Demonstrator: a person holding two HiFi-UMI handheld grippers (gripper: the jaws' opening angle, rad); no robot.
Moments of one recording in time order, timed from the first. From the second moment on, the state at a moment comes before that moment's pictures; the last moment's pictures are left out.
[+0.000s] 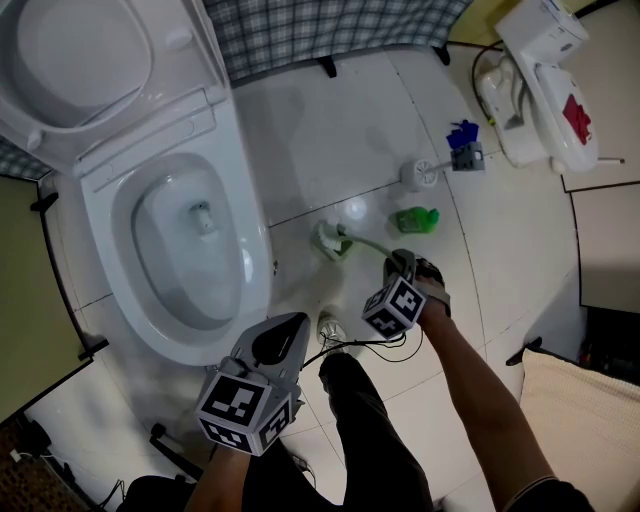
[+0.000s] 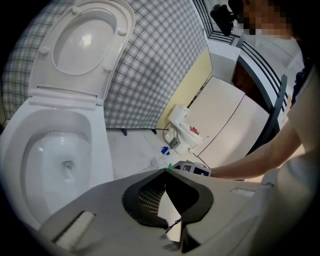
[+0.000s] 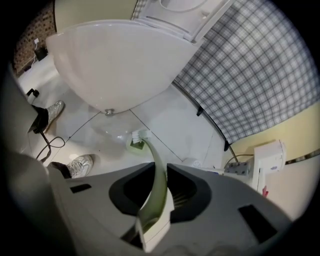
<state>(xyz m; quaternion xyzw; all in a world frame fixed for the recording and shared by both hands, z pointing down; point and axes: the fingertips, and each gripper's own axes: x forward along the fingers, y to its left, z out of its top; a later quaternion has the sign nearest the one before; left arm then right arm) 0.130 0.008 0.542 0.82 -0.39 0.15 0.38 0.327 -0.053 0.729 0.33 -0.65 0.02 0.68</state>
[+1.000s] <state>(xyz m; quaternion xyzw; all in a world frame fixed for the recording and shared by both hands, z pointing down) 0.128 -0.008 0.521 0.83 -0.38 0.14 0.37 0.310 -0.062 0.673 0.43 -0.71 0.15 0.53</state>
